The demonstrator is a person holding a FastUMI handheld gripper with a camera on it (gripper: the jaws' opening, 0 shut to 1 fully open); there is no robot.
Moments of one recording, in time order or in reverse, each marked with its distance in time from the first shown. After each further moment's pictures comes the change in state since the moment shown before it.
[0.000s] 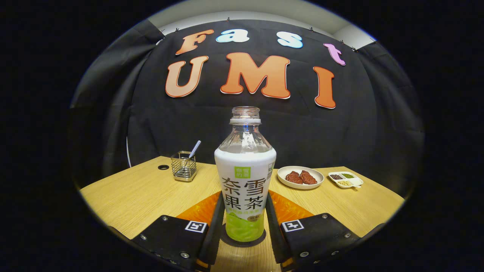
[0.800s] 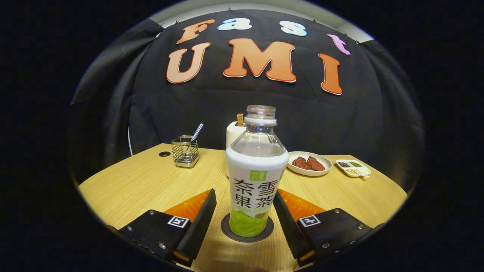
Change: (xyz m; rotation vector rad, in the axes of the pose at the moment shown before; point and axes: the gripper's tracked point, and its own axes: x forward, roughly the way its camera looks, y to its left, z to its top) arm 0.004 0.005 -0.024 0.001 0.084 0.019
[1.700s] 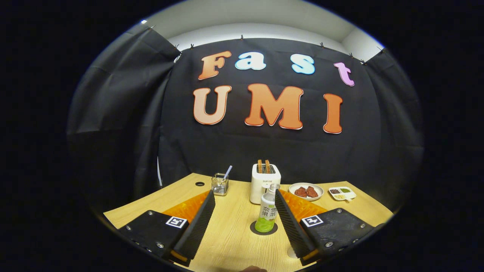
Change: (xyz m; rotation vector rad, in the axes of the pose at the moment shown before) arm -0.183 0.043 0.138 -0.005 -0.180 0.106
